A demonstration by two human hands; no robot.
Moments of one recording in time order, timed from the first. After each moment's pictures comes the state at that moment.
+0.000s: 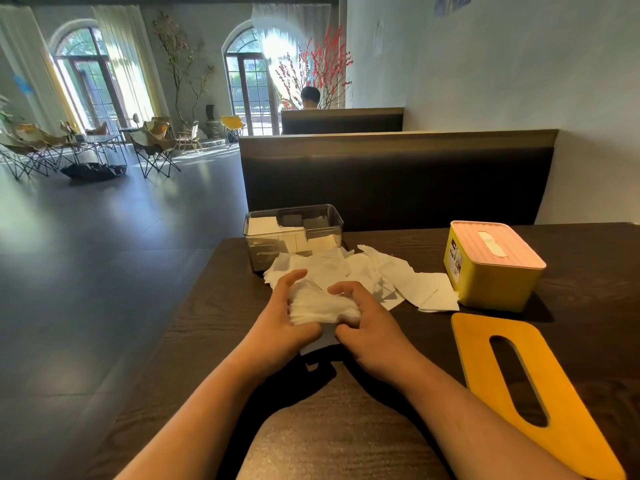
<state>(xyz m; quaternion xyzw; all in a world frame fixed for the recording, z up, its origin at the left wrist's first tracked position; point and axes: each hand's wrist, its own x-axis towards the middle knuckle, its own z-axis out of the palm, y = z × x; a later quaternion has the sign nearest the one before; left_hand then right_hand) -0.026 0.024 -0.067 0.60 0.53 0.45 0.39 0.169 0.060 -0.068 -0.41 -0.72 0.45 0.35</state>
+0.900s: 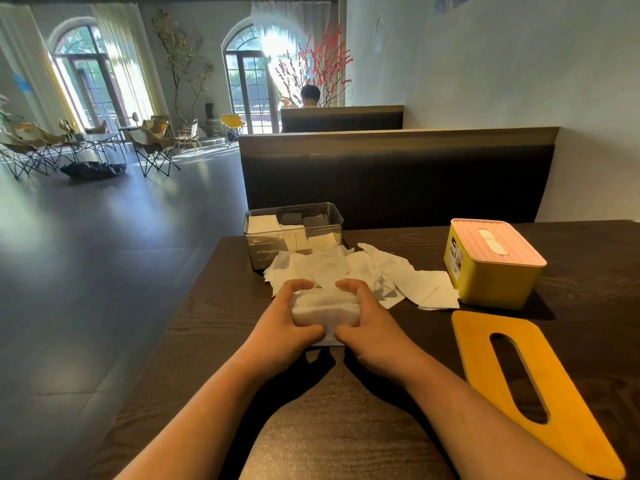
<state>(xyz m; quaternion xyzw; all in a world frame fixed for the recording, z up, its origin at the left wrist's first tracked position) -0.017 0.020 -0.063 0.59 0.56 0.44 0.38 0.169 0.065 -0.069 -0.43 -0.70 0.47 0.33</state>
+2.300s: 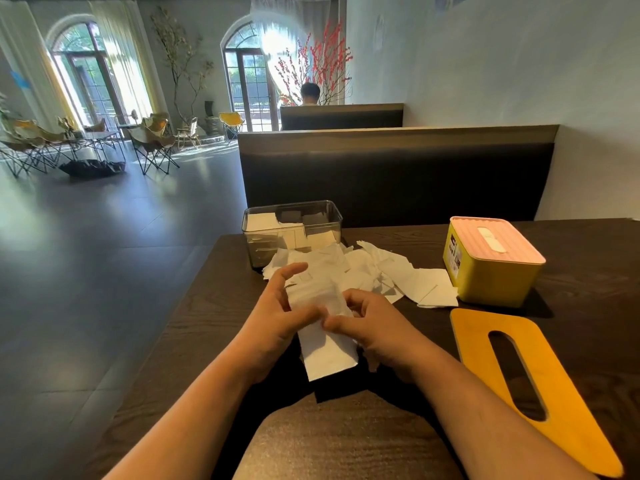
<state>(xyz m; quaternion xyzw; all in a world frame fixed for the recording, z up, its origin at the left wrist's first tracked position) -0.023 0.022 -0.060 0.49 0.47 0.52 0.52 0.178 0.047 -0.040 -0.41 -0.64 0.58 0.30</state>
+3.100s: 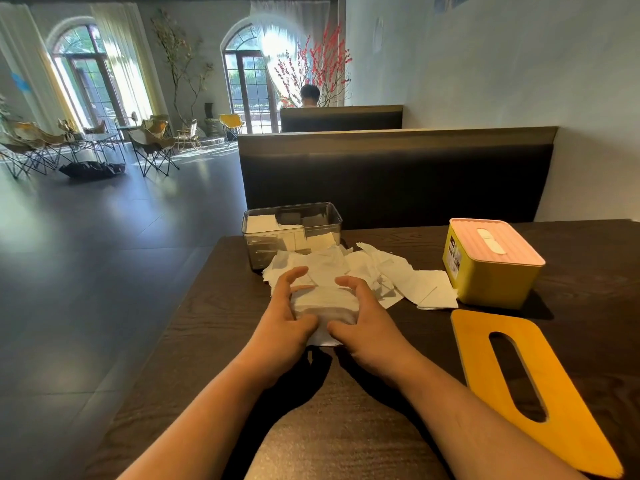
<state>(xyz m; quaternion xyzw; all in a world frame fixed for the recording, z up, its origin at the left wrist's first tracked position) -0.007 0.016 -0.064 0.56 0.52 0.50 0.41 0.164 0.056 -0.066 -0.43 -0.67 0.49 0.35</state>
